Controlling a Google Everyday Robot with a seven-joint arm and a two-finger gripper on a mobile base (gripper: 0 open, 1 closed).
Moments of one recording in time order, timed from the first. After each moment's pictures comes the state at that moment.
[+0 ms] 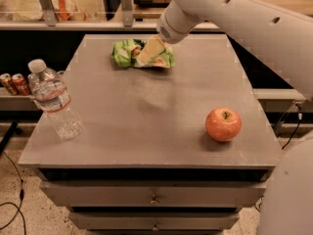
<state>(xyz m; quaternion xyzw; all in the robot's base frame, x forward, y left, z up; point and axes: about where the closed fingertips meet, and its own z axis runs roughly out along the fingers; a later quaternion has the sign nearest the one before) 0.736 -0.042 0.908 -0.39 0.85 0.01 0.36</state>
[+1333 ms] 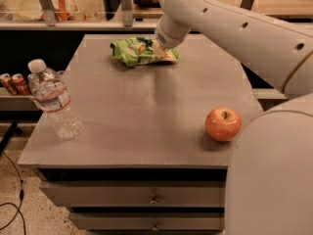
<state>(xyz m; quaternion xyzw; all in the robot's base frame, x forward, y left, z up) 0.765 -0.047 0.872 -0.37 0.87 -0.03 0.32</state>
